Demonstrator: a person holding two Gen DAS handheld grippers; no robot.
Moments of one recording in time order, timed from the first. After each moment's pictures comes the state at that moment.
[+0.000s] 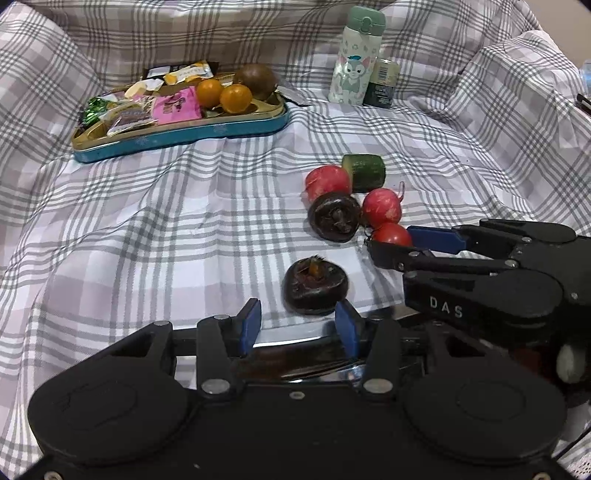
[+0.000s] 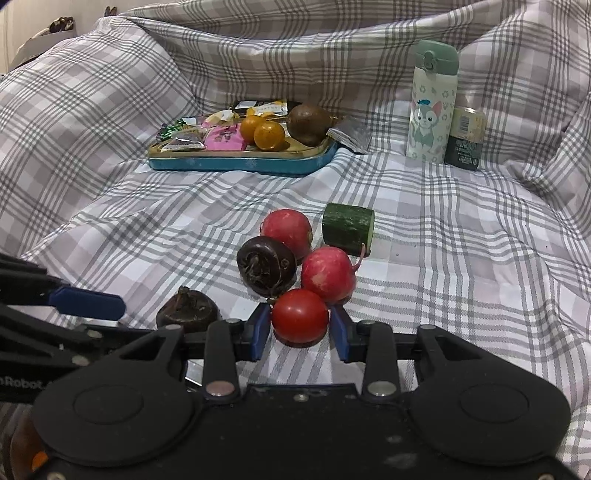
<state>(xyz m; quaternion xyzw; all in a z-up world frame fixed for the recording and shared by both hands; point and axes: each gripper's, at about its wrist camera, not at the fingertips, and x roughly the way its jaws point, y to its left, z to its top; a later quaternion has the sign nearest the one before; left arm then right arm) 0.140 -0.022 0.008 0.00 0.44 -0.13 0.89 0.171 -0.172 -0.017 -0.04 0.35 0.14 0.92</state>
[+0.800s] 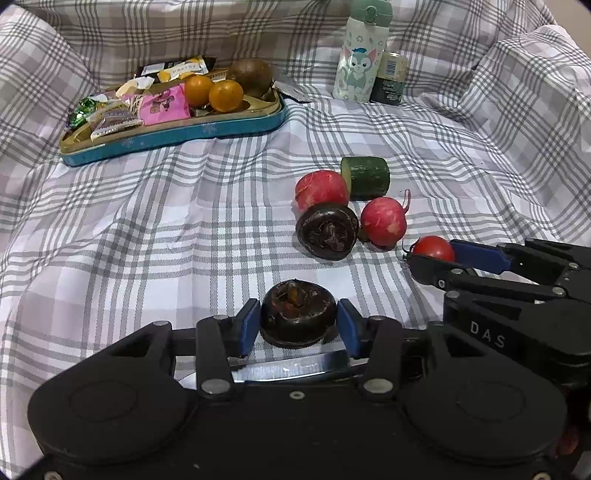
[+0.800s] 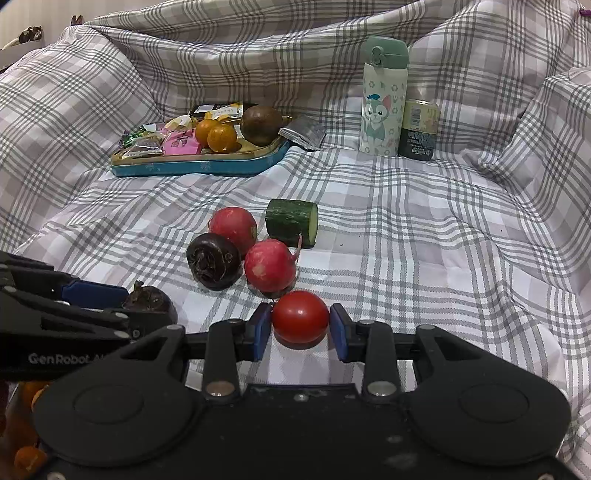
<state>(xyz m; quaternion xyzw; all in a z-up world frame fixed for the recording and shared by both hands) 0.162 -0.046 -0.003 0.01 0.44 -0.11 0.89 0.170 -0.196 -0.019 -0.03 0.35 0.09 0.93</state>
